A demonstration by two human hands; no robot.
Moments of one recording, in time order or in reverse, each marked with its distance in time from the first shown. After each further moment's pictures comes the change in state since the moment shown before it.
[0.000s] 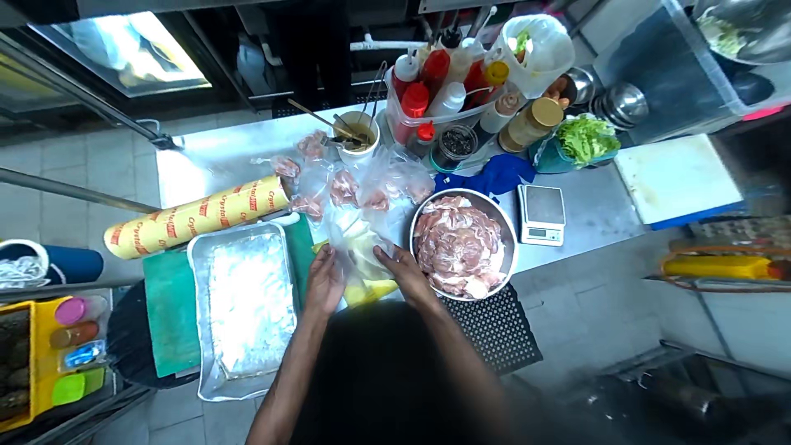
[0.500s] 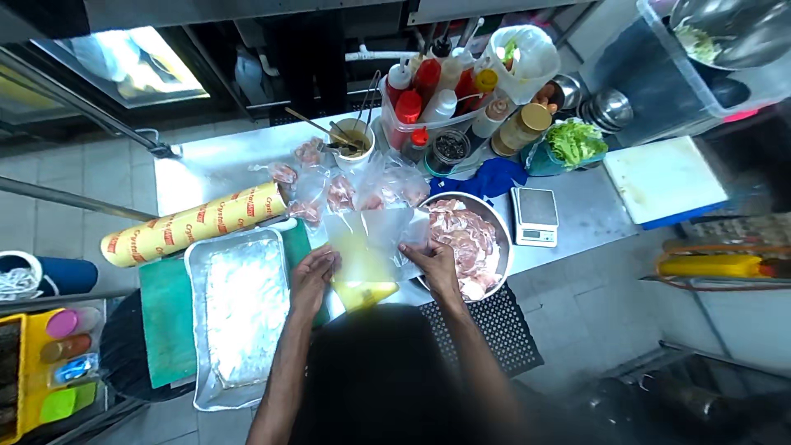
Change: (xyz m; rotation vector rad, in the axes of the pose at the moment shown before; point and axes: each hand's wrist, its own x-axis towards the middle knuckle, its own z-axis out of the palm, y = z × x) left_hand 0.008 0.019 -0.016 0.459 0.158 -0.005; right_hand -0.007 -0.019 -0.050 -0.224 0.369 -0.223
